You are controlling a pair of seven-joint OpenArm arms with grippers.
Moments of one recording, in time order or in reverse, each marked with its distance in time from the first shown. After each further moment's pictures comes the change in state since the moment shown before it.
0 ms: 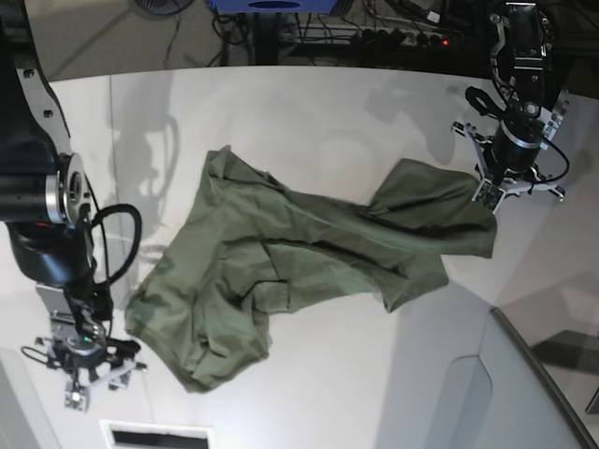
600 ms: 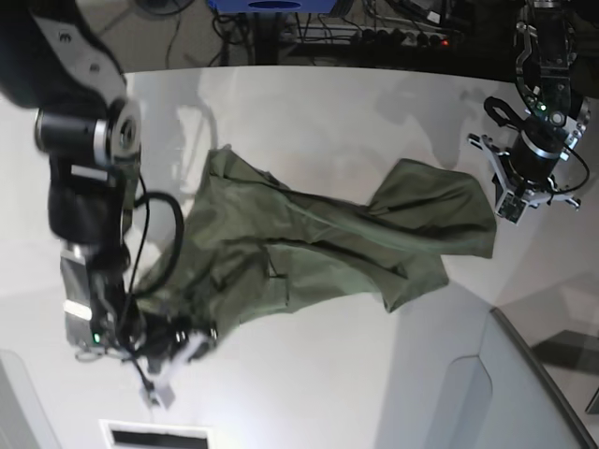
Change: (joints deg) left arm -0.4 -5.7 -0.1 0.0 -9.6 0.1 -0.1; right arm -5.9 -7.8 13.6 22.6 -0.3 32.9 -37.4
